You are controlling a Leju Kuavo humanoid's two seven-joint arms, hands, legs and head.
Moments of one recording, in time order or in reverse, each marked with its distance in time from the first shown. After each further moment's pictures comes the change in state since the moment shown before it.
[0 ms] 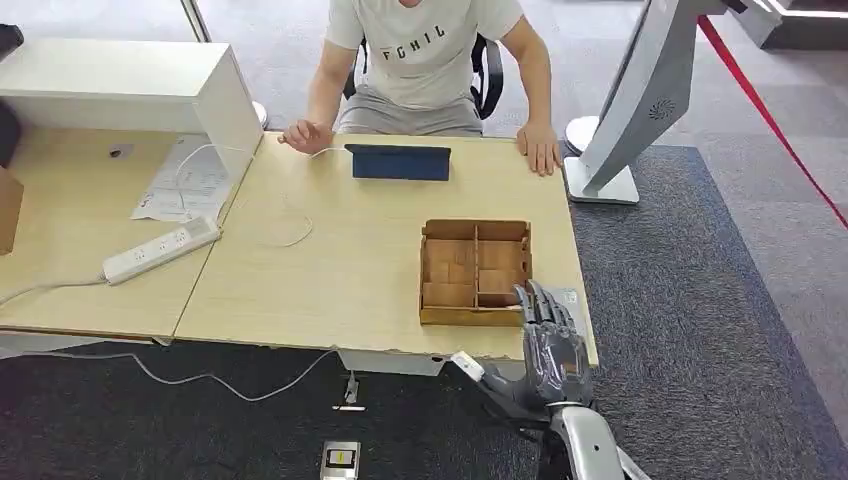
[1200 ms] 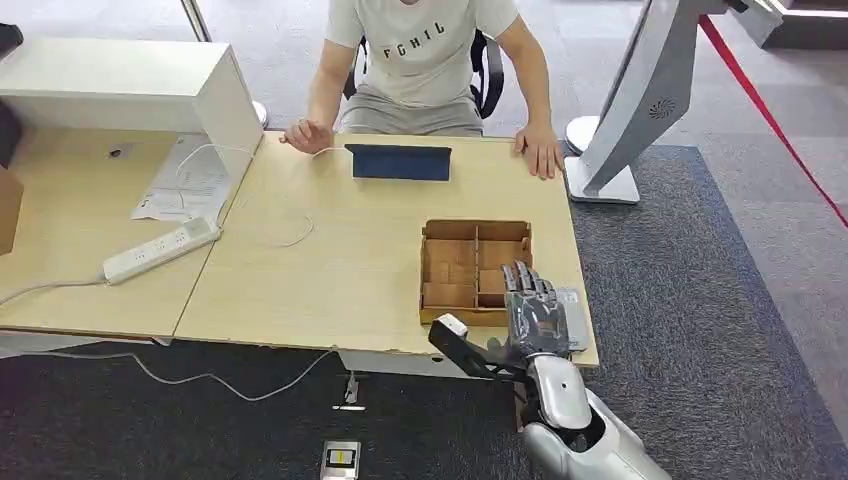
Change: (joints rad) left arm -0.005 0.023 -0.011 0.009 -0.009 -0.079 0.011; right arm -0.202 0.105 0.023 0.328 -0.063 0.063 -0.029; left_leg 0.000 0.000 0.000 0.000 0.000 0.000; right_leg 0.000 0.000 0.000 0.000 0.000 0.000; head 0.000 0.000
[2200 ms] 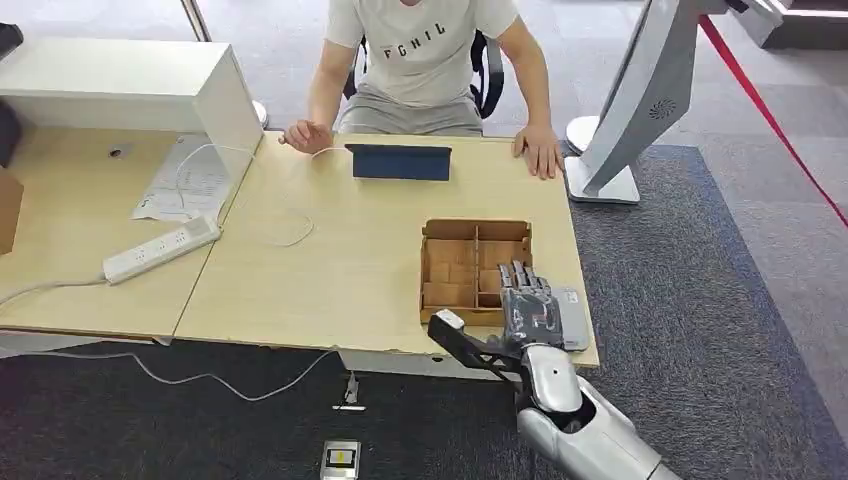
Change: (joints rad) left arm -0.010 0.029 -0.043 0.013 -0.010 -0.017 0.016; right arm -0.080 0.019 0.064 0.134 -0.048 -0.015 0.000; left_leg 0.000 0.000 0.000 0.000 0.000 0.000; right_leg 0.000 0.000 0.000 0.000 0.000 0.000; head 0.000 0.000
